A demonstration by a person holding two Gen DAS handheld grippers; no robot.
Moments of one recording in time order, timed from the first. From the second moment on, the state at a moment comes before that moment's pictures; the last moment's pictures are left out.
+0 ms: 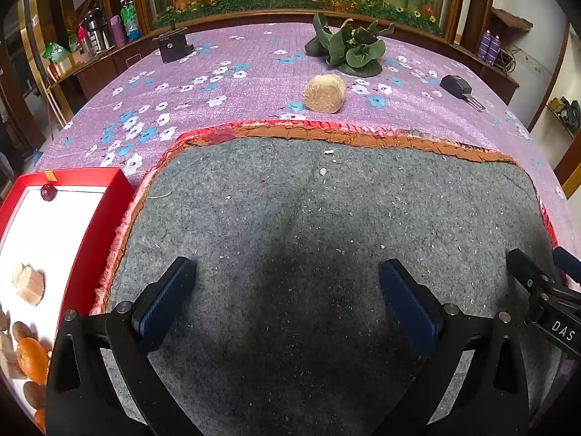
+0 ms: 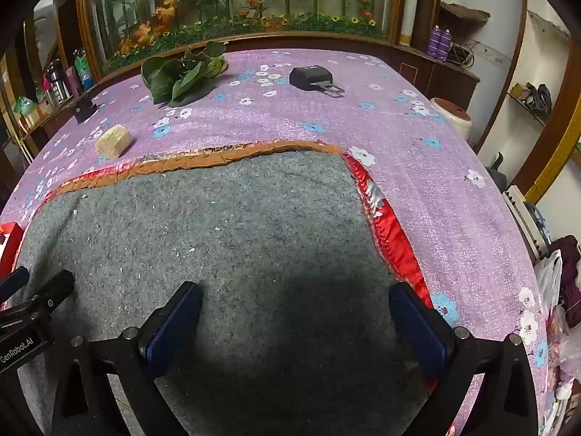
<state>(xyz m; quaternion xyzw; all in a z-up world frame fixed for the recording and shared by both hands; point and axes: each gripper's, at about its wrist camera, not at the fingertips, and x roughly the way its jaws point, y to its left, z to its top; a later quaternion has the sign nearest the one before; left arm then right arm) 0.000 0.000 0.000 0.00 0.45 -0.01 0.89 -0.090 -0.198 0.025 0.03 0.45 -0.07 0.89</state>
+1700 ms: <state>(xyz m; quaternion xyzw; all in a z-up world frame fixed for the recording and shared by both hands) 0.000 0.000 0.000 0.00 0.45 -0.01 0.89 -0.090 -0.198 0.024 0.03 0.45 -0.07 0.89</state>
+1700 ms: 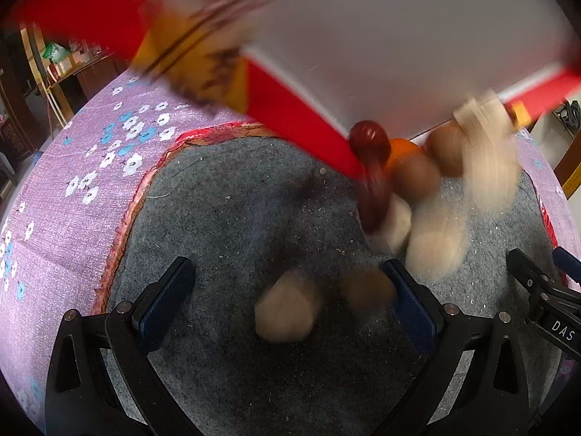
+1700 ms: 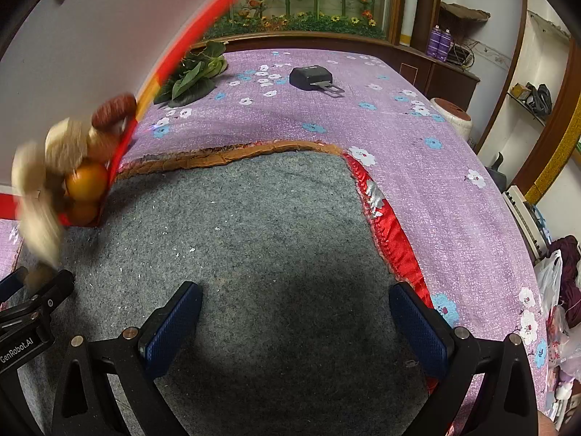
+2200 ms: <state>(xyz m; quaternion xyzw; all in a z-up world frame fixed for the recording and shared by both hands) 0.001 0.000 -0.001 0.00 0.45 -0.01 0.89 -0.090 -0.198 0.024 0.03 0.45 -0.07 0.89</state>
